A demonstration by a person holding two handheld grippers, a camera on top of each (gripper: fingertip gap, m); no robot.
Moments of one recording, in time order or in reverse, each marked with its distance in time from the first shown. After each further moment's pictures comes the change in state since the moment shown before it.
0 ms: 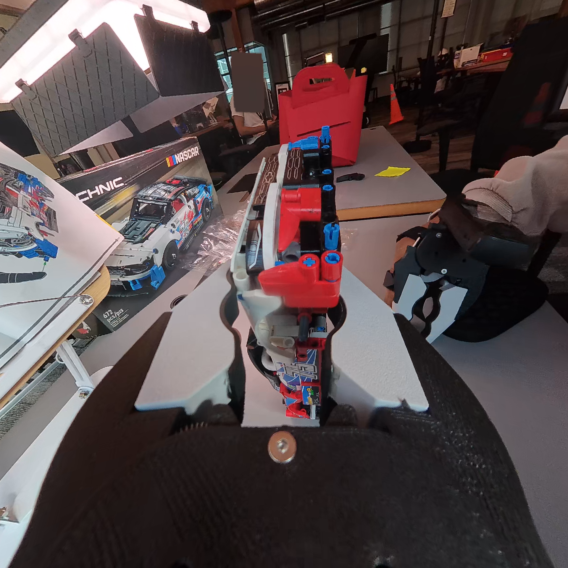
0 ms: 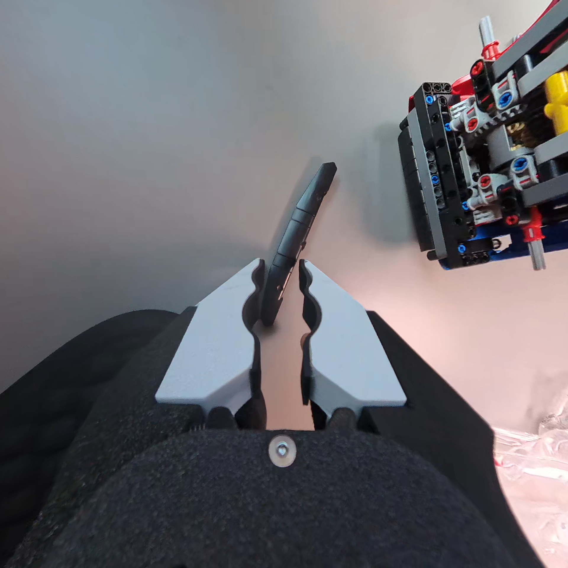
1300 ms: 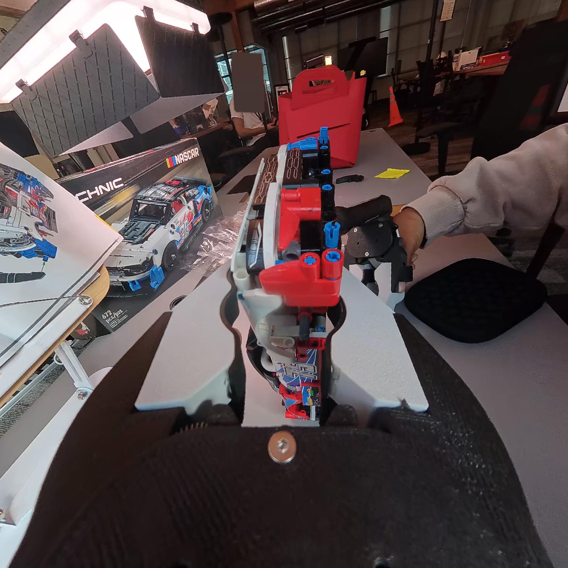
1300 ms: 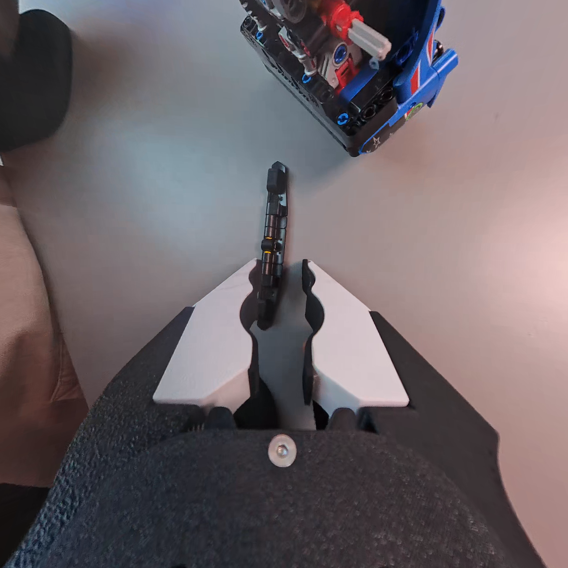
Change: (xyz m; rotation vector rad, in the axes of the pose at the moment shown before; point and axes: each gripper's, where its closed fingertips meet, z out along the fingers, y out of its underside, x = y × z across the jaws) left arm 0.000 0.000 0.000 0.006 0.001 -0.004; right arm 0.038 0.025 -0.002 0.102 -0.322 0.761
